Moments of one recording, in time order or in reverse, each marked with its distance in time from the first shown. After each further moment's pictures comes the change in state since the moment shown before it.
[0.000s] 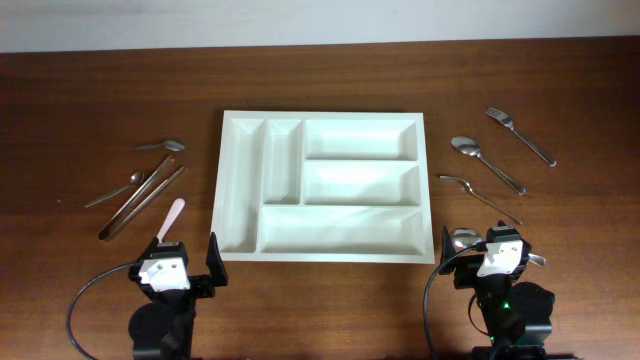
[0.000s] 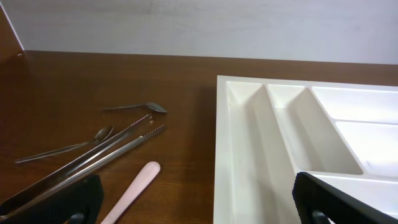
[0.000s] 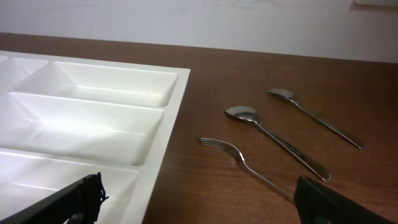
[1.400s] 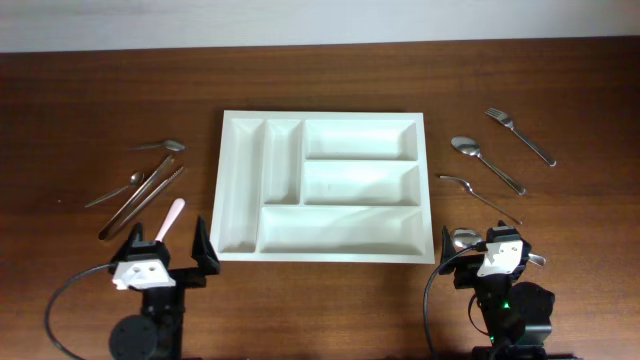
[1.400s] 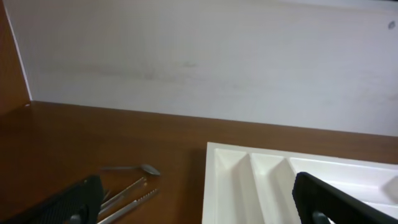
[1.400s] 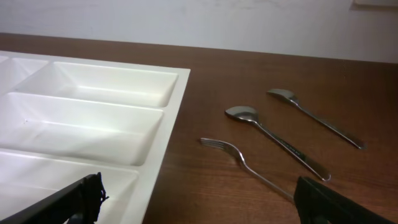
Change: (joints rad) left arm 0.000 0.083 0.154 0.126 -0.002 -0.065; right arm 0.000 0.000 0.000 0.001 0.000 0.000
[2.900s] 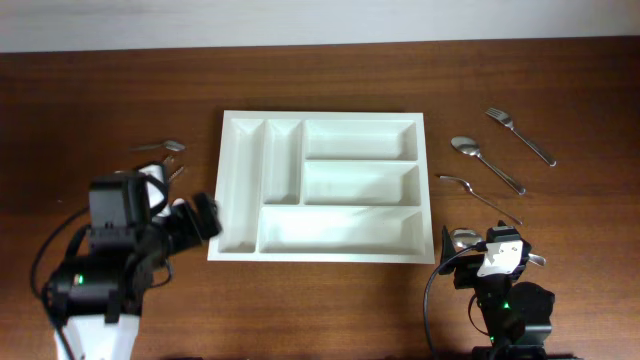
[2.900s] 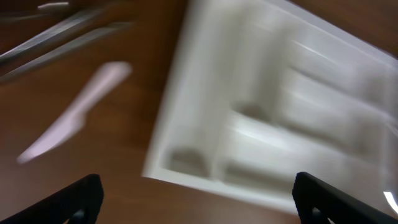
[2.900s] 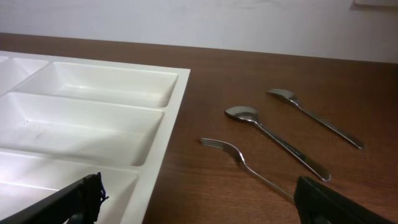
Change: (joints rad) left arm 0.012 0.915 0.832 -0.872 0.080 -0.299; right arm 0.000 0.000 0.000 0.000 0.000 0.000
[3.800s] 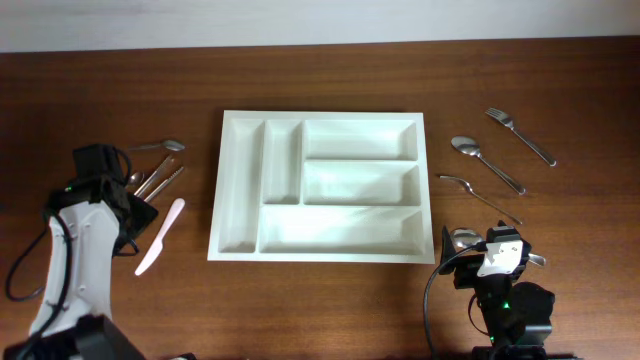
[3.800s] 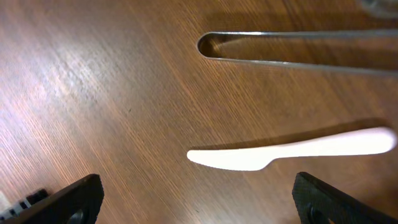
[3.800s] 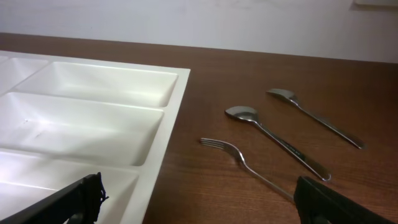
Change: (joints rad) left arm 0.282 0.505 0.000 0.053 -0.394 -0.169; right arm 0.000 0.000 0.000 0.000 0.000 0.000
